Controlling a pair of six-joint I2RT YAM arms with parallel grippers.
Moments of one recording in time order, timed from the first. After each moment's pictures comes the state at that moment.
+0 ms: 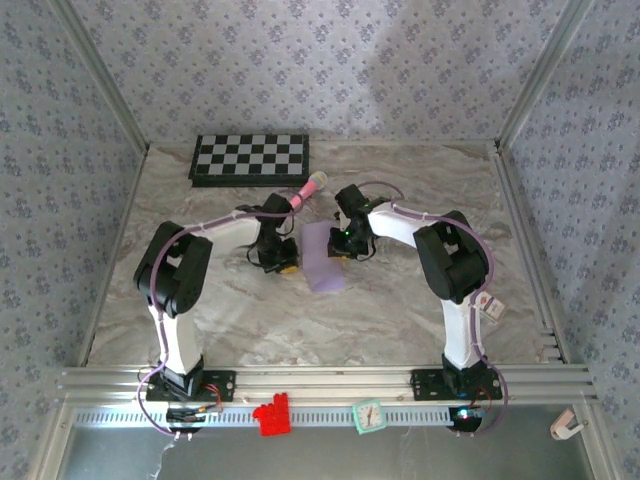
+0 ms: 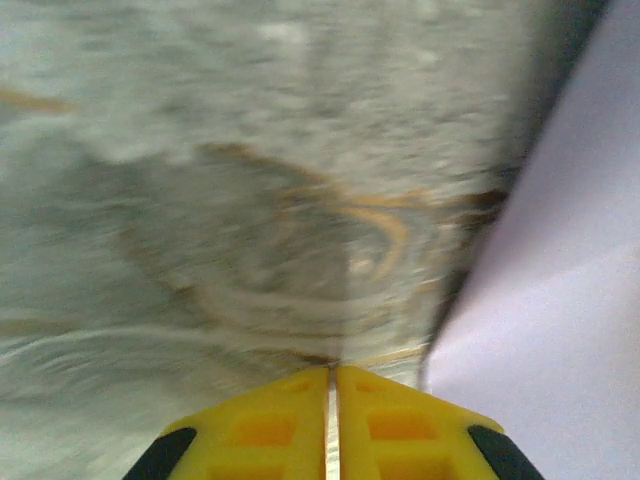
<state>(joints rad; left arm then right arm) -0.53 1.88 1.20 -0.71 0.28 -0.76 0.54 2.05 1.37 -0.61 -0.31 0.51</state>
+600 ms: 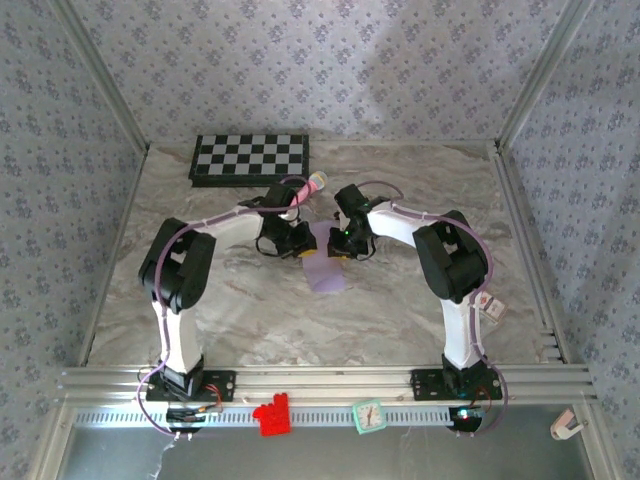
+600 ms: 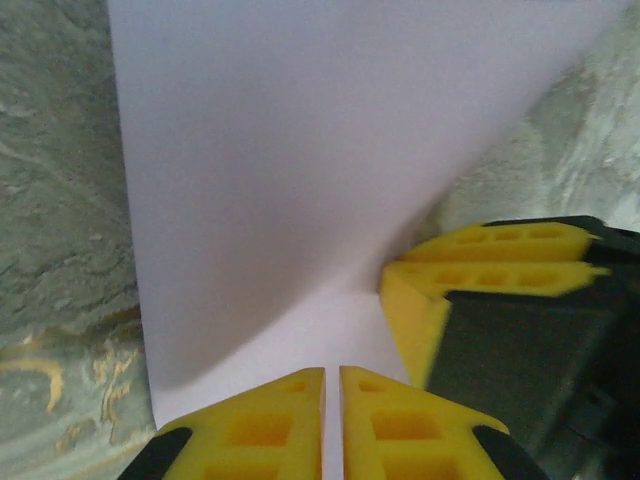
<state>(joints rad) -0.52 1.94 1.26 -0.47 0.53 -0.76 0.54 2.05 1.37 -0.62 -0.31 0.50</state>
